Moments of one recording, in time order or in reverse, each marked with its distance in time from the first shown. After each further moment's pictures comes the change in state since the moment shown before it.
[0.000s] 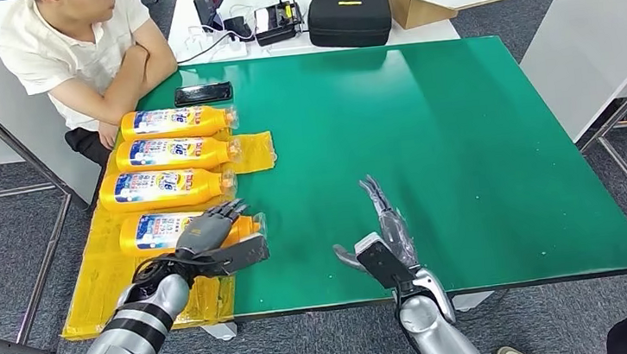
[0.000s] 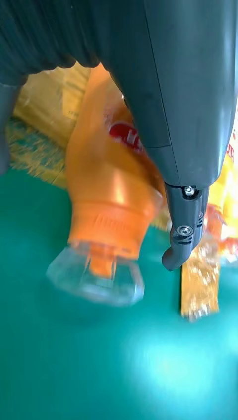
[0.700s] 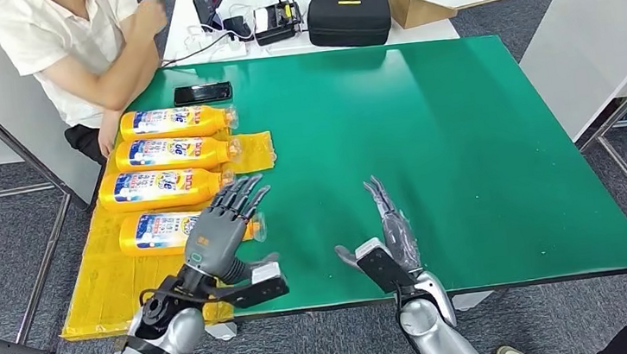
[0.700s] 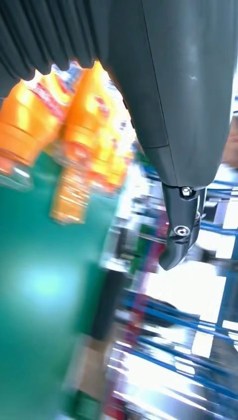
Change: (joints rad) left arm 0.219 0.054 -0.165 -0.459 0.025 0.386 -0.083; right arm 0.008 0.002 -0.003 0.007 0.019 -0.050 -0.029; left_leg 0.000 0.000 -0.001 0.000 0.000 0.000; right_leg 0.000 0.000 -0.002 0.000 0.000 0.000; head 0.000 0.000
